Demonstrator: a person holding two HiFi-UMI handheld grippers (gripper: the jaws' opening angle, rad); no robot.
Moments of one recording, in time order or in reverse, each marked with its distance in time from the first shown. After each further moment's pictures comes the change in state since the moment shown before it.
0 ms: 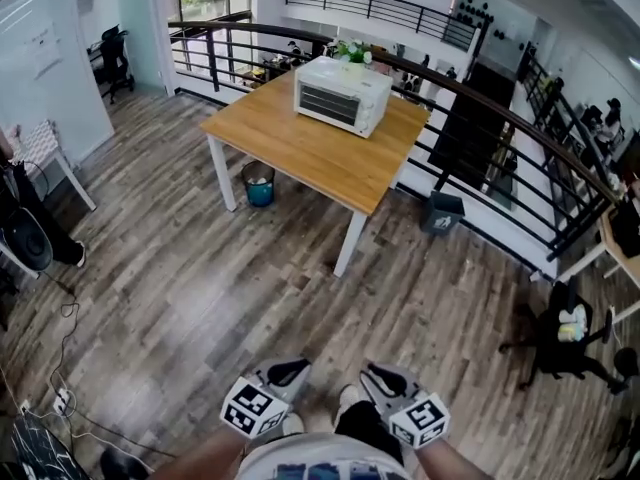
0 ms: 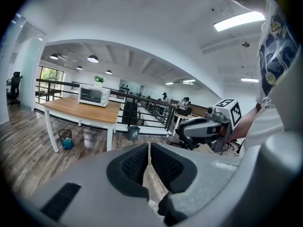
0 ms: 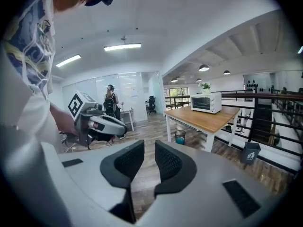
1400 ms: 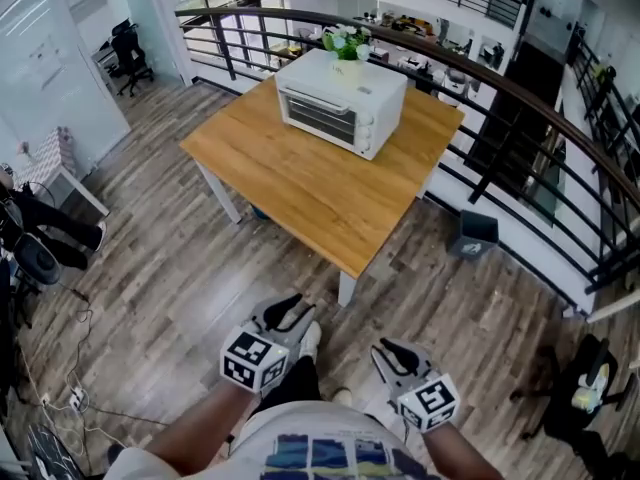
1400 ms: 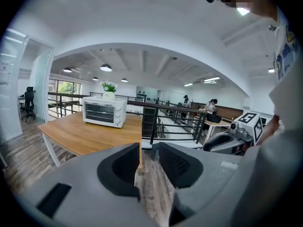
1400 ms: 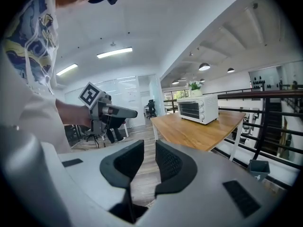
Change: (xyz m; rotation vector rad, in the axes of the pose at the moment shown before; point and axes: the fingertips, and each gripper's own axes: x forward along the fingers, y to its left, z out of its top) left arm 0.332 0.240 0.241 0.008 -0.056 0.248; right arm 0.152 -0.397 0.088 0.017 -0.036 0.076
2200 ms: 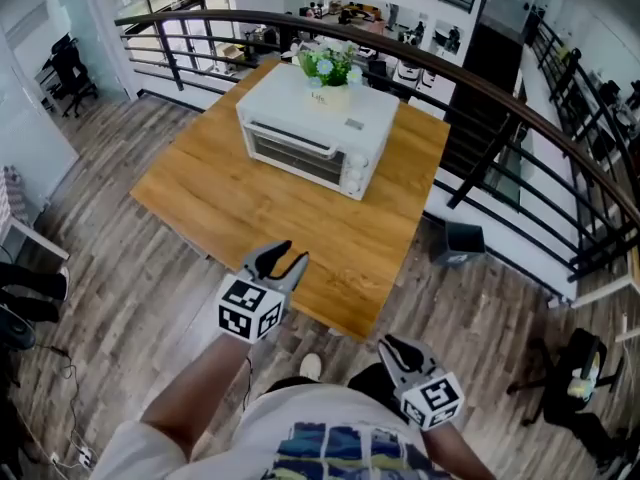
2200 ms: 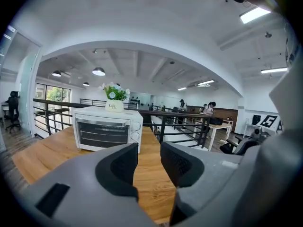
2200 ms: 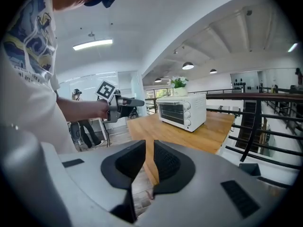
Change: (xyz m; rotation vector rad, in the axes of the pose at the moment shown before) left arm 0.198 0.258 0.126 0.070 -0.073 -0.100; right arm 0.183 -0.135 0.071 0.043 0.040 -0.241
